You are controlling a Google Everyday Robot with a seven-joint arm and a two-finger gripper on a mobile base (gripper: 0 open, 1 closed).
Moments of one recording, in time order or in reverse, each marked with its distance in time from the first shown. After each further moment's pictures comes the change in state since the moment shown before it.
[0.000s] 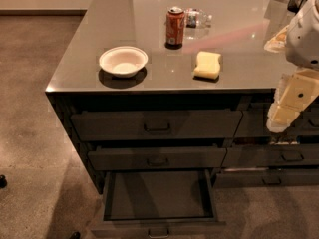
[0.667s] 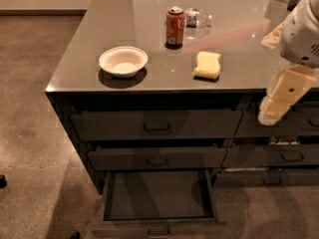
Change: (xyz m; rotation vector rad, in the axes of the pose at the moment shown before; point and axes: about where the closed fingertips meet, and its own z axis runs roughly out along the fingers) arm -0.007 -0.014 0.006 0.035 -0.023 0.019
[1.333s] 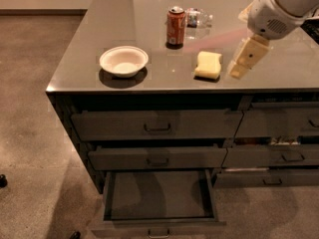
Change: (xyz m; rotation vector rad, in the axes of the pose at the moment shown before) arm -0.043 -0.102 0.041 0.103 -0.149 0.033
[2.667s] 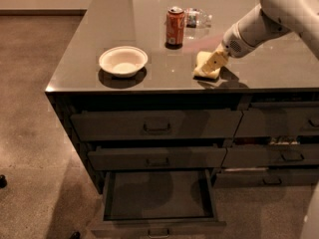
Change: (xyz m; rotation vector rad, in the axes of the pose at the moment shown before) arm 0.008 -0.077 0.153 -0.022 -0.144 0.372
